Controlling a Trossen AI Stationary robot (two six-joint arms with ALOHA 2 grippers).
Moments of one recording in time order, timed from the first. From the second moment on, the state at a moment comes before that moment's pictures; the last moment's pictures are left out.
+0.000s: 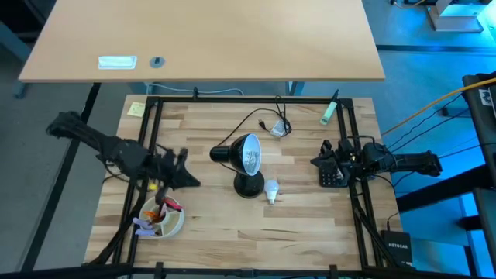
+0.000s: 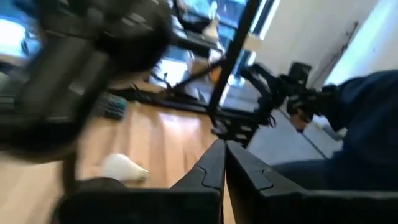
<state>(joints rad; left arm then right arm) -0.46 0.84 0.75 -0.05 -0.20 -0.36 0.06 0.01 0.01 0.20 -0.06 0.49</state>
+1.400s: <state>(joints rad) -0.27 1.90 1.05 0.03 -0.49 -0.70 0.06 0.28 0.01 0.02 -0.02 0.49</state>
